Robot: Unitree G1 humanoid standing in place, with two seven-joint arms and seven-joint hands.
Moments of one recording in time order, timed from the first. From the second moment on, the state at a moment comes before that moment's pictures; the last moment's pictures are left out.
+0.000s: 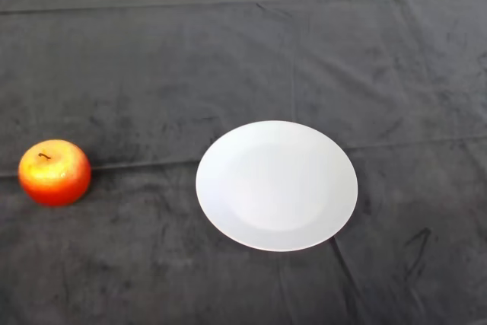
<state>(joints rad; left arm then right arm) -0.32 0.47 0.46 1.14 -0.20 -0.75 0.31 -0.76 -0.49 -0.04 1.16 -0.22 0.46 -0.54</state>
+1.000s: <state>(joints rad) -0.32 0.51 0.49 1.14 -0.22 -0.73 0.24 -0.76 -0.49 -0.04 1.16 -0.22 0.46 -0.54</state>
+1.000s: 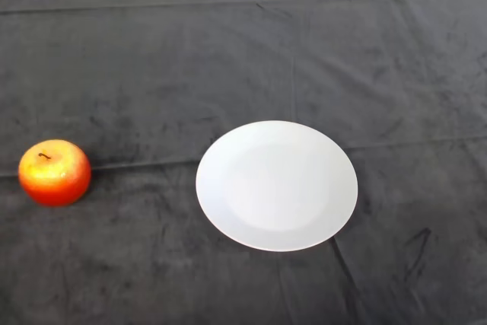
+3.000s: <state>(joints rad) -0.38 0.47 0.23 0.65 -0.06 -0.44 0.14 -0.76 -0.49 -0.04 1.17 -0.22 0.46 -0.54</state>
